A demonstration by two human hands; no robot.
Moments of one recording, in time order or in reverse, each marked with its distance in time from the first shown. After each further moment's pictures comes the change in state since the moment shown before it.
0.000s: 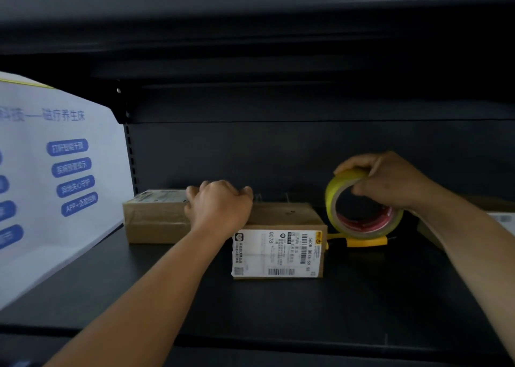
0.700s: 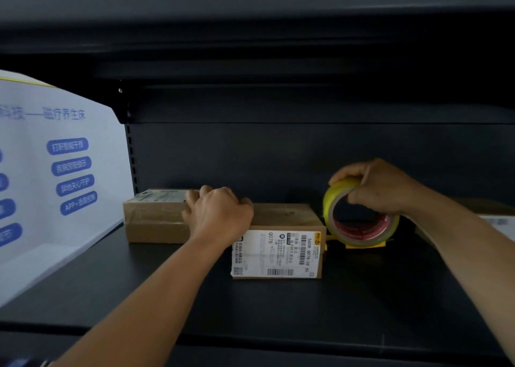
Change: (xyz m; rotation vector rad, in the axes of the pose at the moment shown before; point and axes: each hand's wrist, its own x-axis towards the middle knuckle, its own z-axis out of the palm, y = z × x) left_hand -0.008 -0.002 0.001 0.115 -0.038 -0.002; right_hand 0.002 -0.001 0.005 -0.147 -0.082 0.025
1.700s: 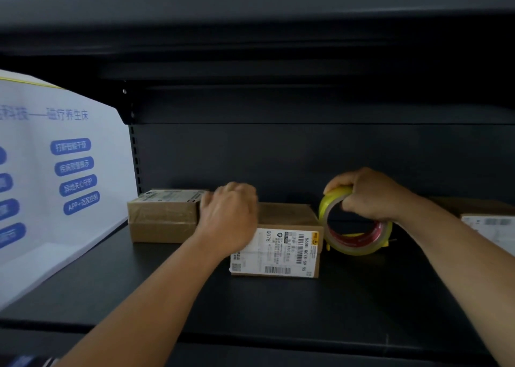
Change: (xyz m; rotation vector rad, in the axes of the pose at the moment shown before) left_hand -0.010 0.000 -0.007 0.146 -0.028 0.402; right_hand 0.007 -0.002 0.016 -0.114 -0.033 -0.015
